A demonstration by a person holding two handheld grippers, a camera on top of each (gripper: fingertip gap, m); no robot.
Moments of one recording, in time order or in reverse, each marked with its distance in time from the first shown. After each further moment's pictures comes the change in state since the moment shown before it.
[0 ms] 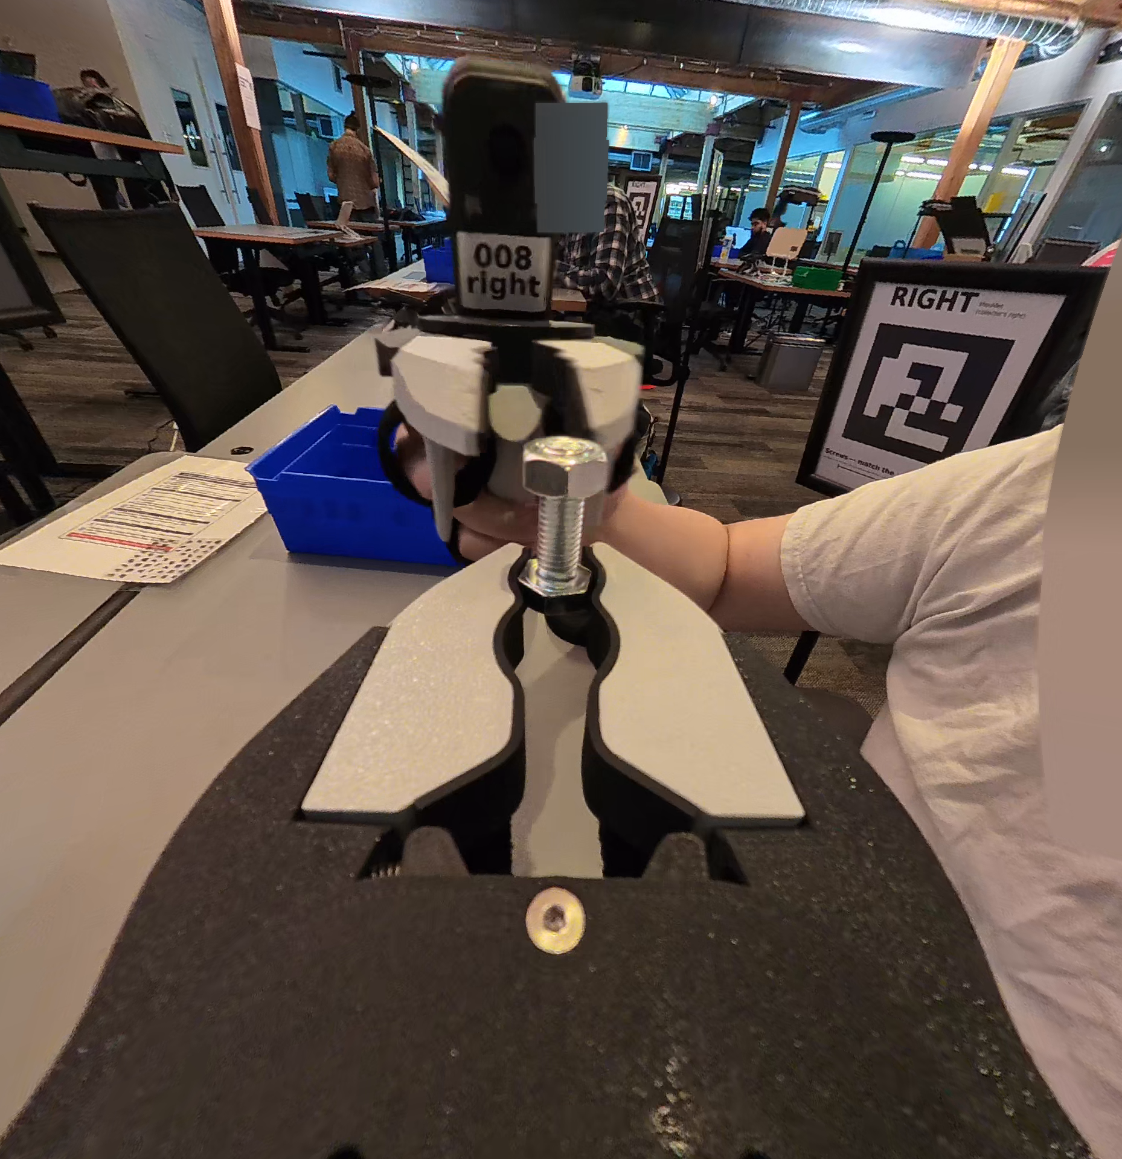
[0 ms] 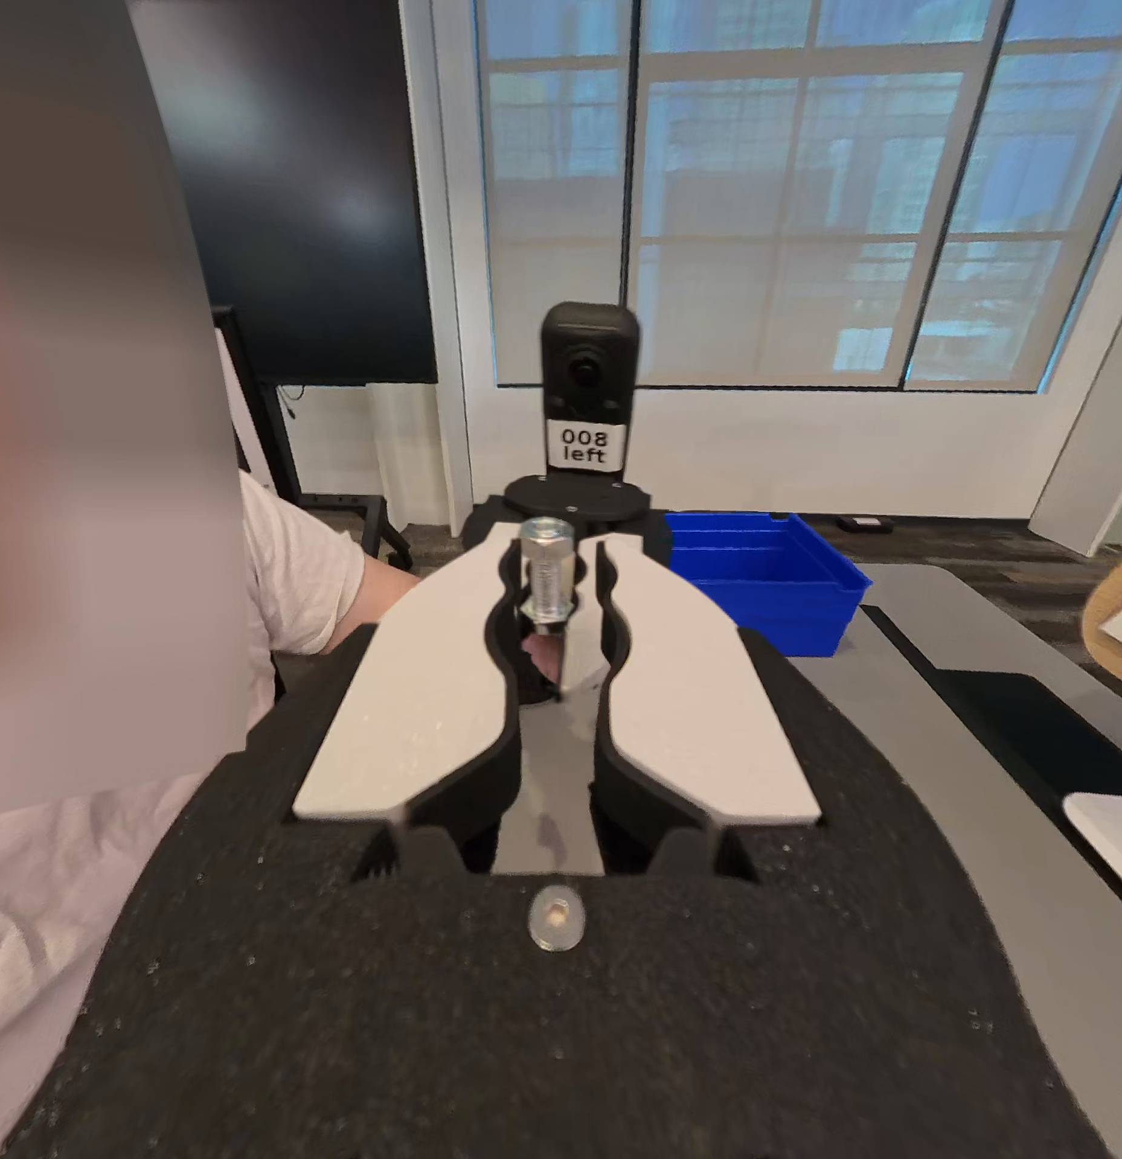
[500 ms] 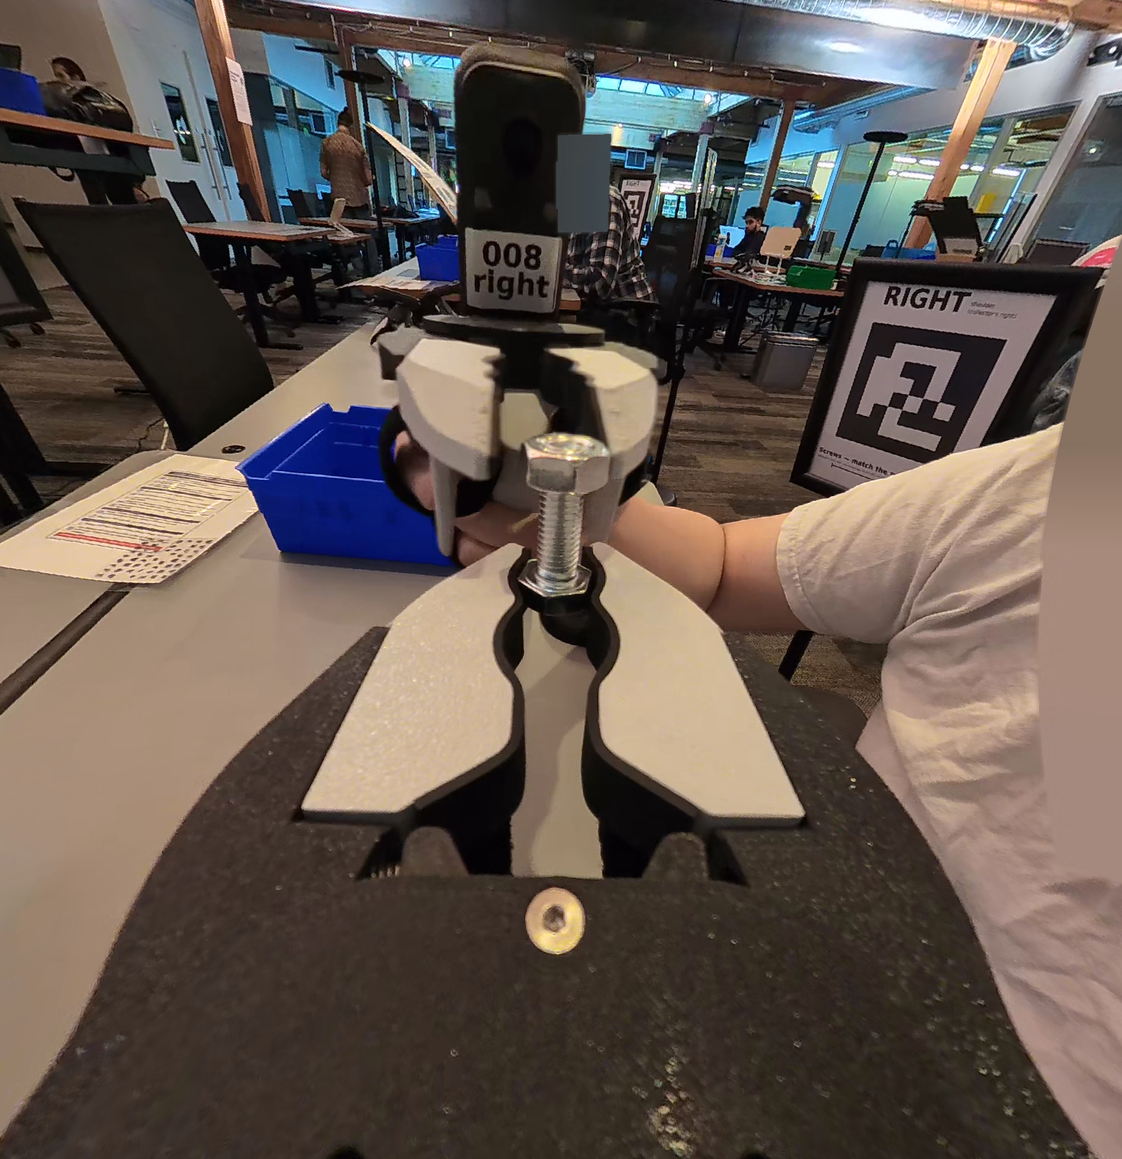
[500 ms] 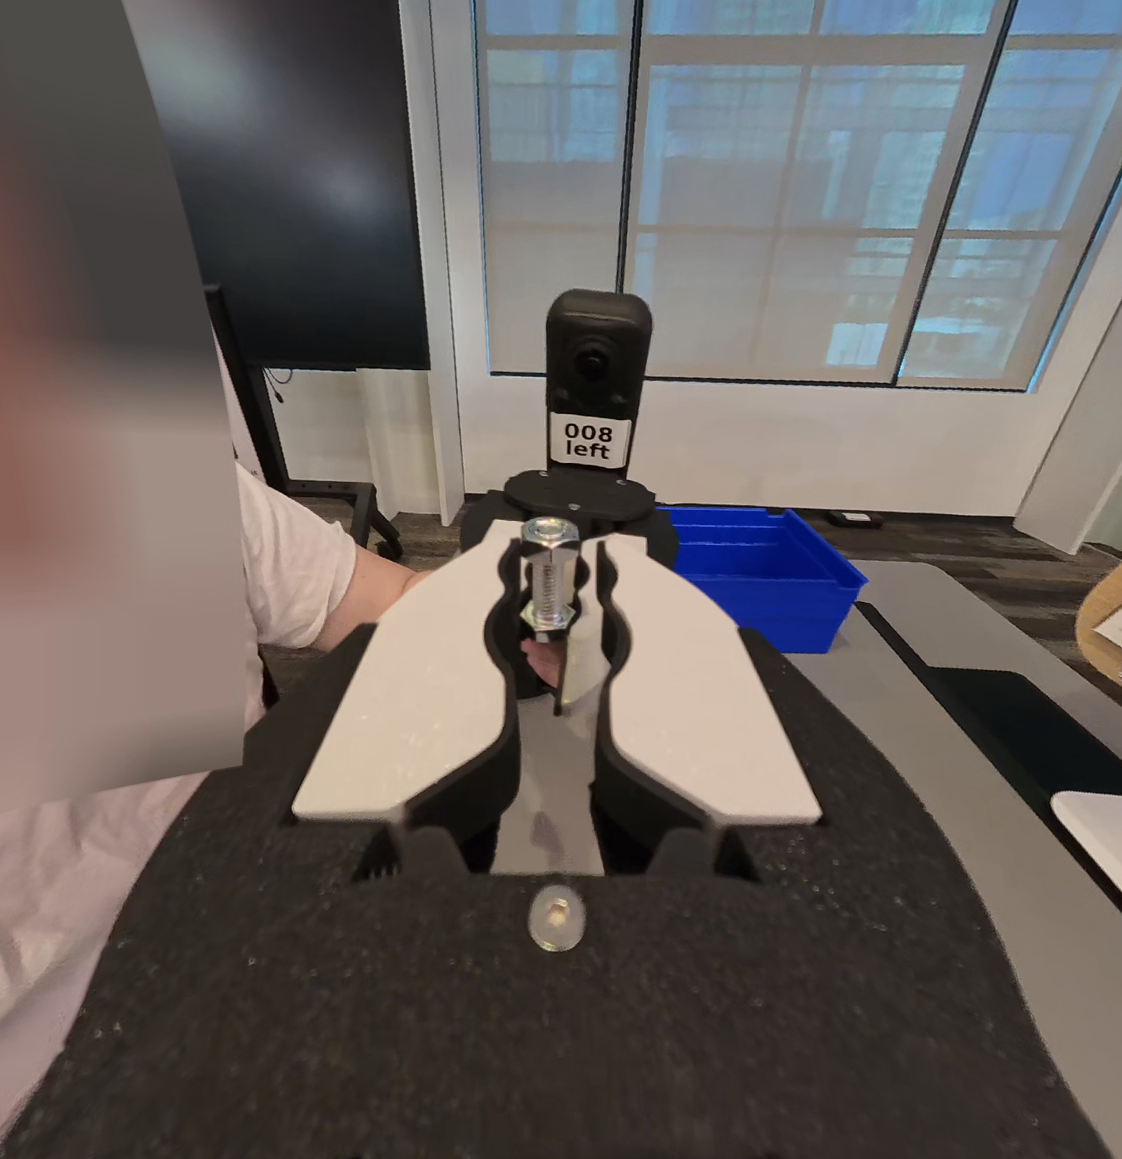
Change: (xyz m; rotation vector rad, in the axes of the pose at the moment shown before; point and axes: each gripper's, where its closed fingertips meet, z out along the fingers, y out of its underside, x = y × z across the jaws) left arm 0.002 0.001 0.002 -0.004 0.009 -0.003; right arm -0.002 0.004 0.006 -0.018 0.012 -0.020
